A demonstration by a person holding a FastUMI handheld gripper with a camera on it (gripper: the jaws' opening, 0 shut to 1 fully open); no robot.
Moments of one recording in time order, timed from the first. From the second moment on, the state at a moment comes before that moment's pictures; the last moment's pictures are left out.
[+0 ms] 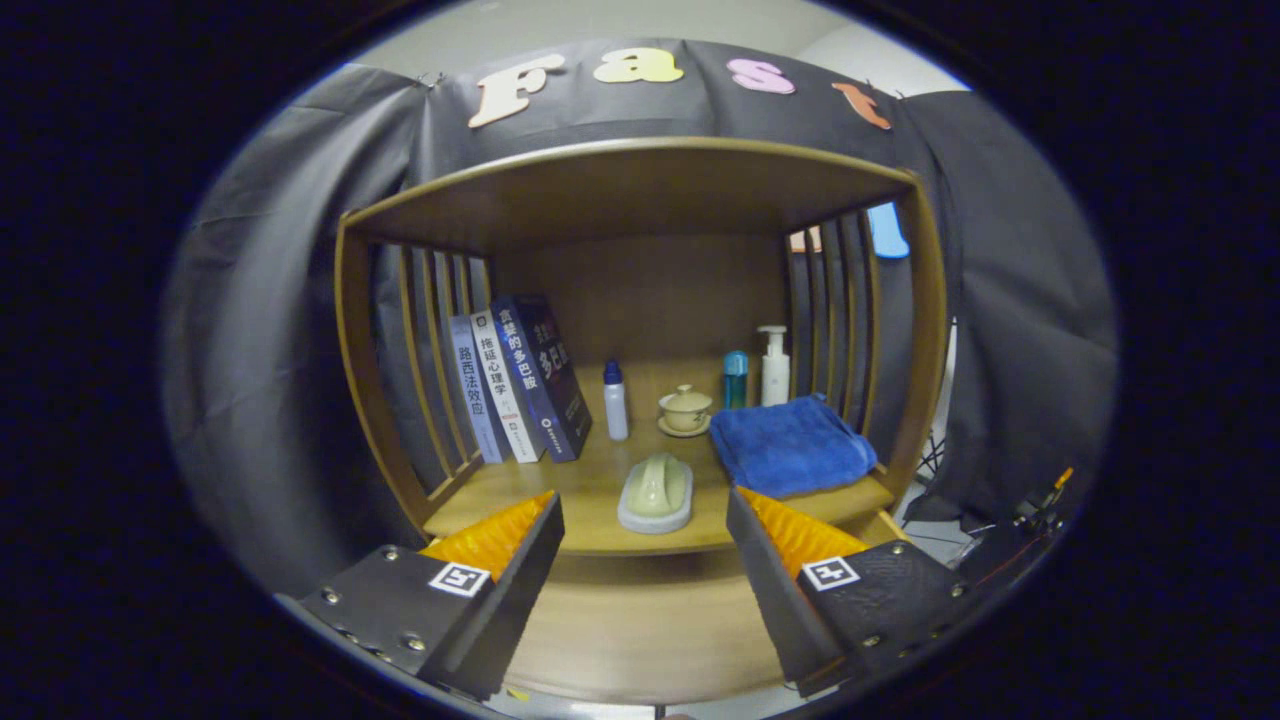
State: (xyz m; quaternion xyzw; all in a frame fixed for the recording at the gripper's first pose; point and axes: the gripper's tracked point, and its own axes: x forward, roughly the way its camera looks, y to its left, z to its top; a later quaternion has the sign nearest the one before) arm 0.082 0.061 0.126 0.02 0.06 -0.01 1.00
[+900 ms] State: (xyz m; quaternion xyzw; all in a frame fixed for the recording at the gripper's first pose) arm -0.016 0.026 -0.030 0.08 0.10 -0.03 0.99
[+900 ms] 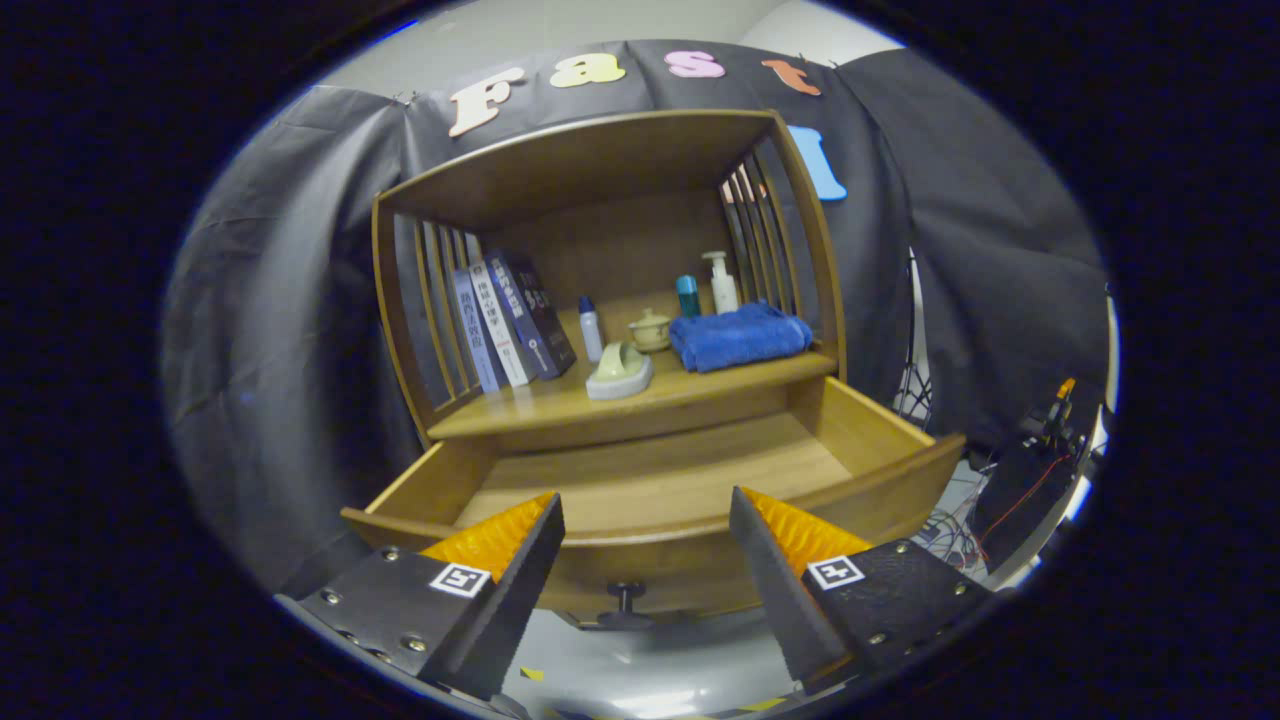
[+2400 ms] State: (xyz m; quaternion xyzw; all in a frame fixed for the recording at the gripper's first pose) arm 0.030 0.054 -0.137 0.02 0.10 -0.01 0.99
